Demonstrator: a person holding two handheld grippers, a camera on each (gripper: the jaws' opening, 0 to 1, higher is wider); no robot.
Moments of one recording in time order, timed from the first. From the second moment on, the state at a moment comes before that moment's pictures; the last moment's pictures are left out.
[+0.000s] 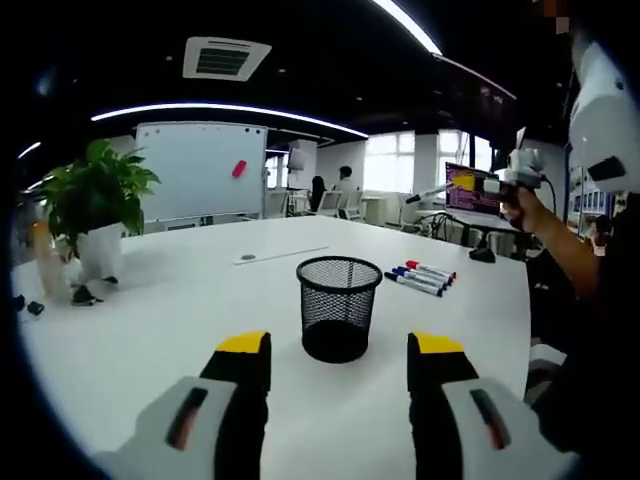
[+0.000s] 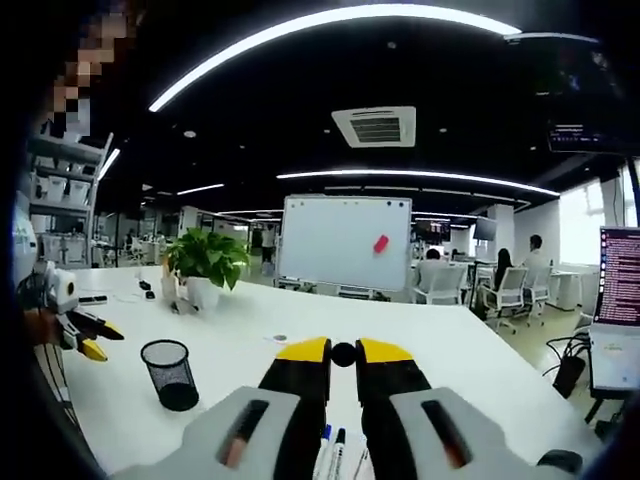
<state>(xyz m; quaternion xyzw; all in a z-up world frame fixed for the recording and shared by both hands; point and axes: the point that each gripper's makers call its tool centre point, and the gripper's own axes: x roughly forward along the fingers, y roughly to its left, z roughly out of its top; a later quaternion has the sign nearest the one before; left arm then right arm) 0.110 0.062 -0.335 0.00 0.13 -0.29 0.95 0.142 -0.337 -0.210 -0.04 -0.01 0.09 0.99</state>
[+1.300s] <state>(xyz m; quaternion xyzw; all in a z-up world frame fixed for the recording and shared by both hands) 0.116 0.045 -0.332 -0.03 0.12 -0.30 0.95 0.120 -0.404 -0.270 -0.01 0.03 0.02 1.00</state>
